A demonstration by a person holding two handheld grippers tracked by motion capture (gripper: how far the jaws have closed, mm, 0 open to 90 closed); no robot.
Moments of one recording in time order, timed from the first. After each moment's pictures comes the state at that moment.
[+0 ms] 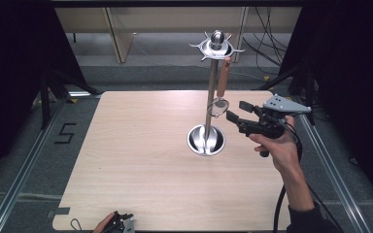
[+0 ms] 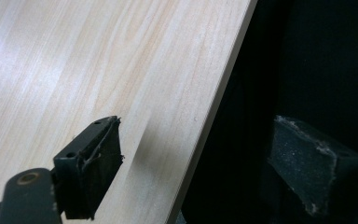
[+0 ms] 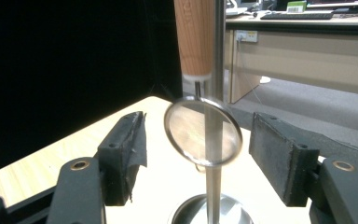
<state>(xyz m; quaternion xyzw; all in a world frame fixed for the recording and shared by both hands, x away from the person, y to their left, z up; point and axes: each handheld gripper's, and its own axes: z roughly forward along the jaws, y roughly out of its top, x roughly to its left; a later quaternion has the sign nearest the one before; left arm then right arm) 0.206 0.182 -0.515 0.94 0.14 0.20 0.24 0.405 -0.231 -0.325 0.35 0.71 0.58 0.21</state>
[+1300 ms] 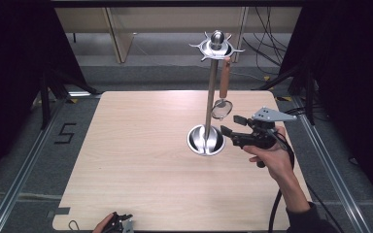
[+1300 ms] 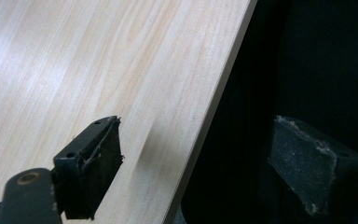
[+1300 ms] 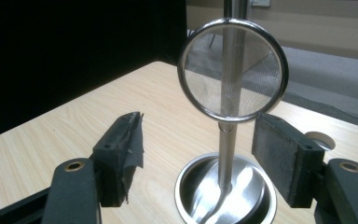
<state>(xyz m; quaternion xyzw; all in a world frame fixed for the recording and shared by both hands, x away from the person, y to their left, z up) 0.203 0.184 -0.512 0.94 0.14 0.19 0.24 0.402 -0.223 -0.358 0.34 0.74 0.54 0.19</state>
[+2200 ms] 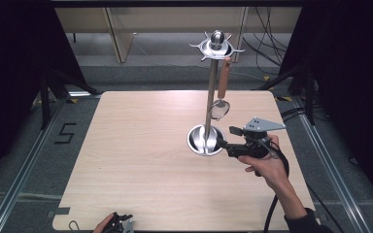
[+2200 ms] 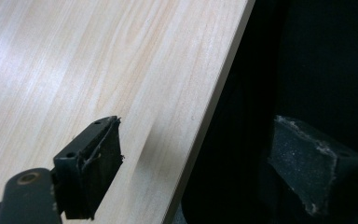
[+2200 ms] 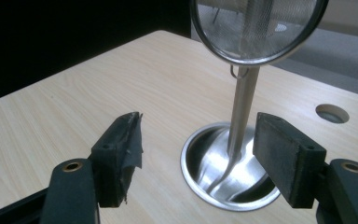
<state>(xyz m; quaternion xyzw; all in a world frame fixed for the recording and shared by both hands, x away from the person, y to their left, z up) 0.202 0.183 -0.511 0.94 0.14 0.21 0.23 0.390 -0.212 -0.382 0.35 0.77 0.50 0.17</state>
